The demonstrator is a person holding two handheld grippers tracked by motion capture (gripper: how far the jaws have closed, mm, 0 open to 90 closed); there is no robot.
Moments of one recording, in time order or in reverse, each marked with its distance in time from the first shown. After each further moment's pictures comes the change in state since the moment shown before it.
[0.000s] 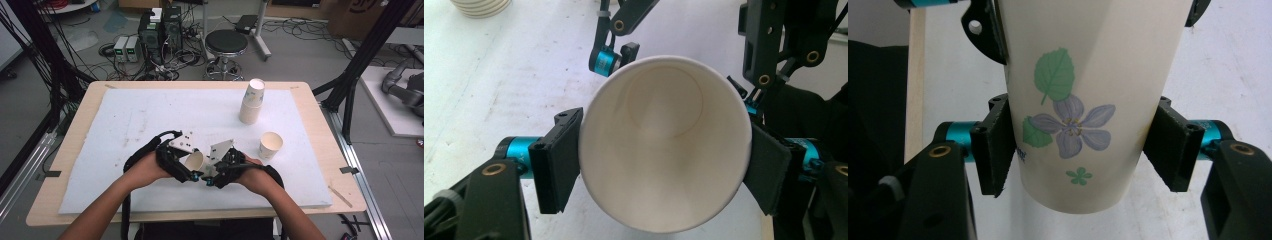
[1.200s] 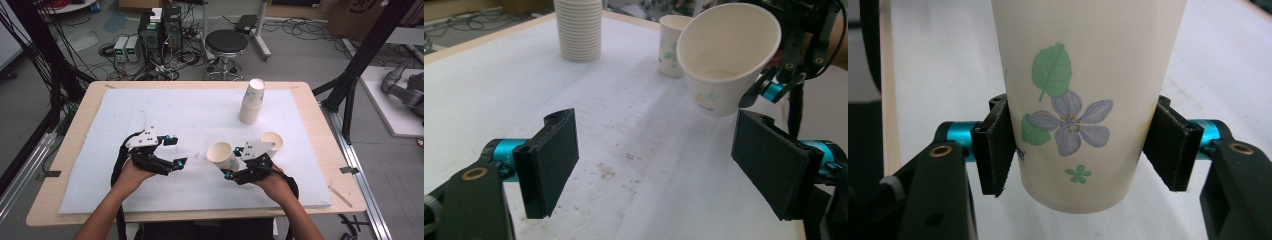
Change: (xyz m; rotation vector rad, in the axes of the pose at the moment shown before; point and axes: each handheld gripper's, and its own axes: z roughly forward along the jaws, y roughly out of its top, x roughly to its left) left arm 0.014 -0.075 -0.024 -0.444 0.173 -0.248; right arm -0.003 -0.069 -0.032 -0.243 -0.137 0.255
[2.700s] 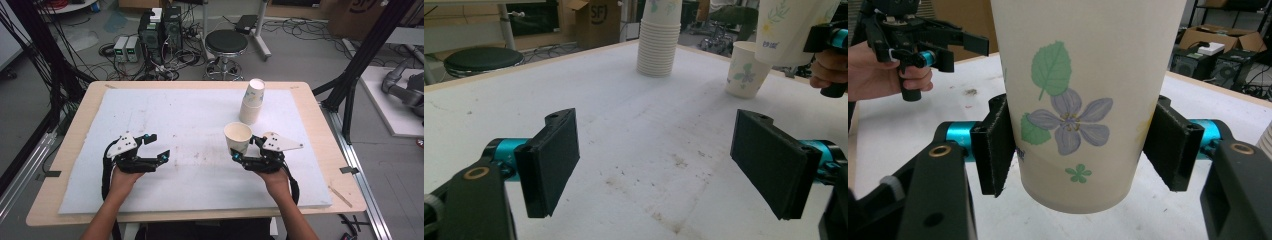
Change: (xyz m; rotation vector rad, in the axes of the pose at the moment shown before) left arm 0.020 -0.039 -0.028 -0.147 0.212 -0.052; right arm -0.020 -0.018 -0.017 -0.351 -0.138 0.207
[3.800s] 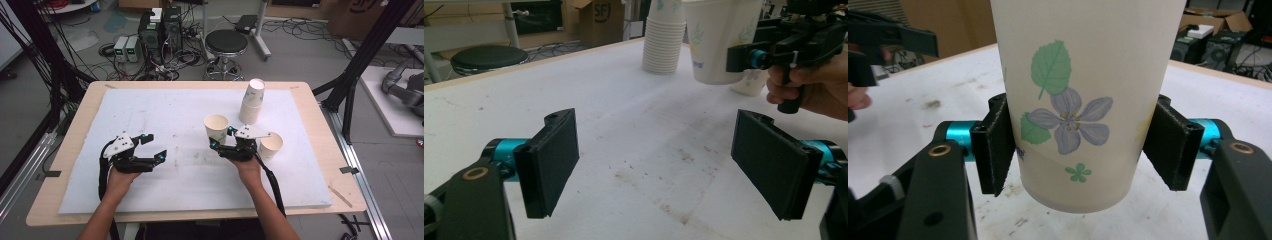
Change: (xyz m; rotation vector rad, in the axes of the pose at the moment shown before) left arm 0.005 -0.001 -0.006 0.010 0.011 0.002; right arm 0.000 -0.003 0.081 0.039 -0.077 0.069
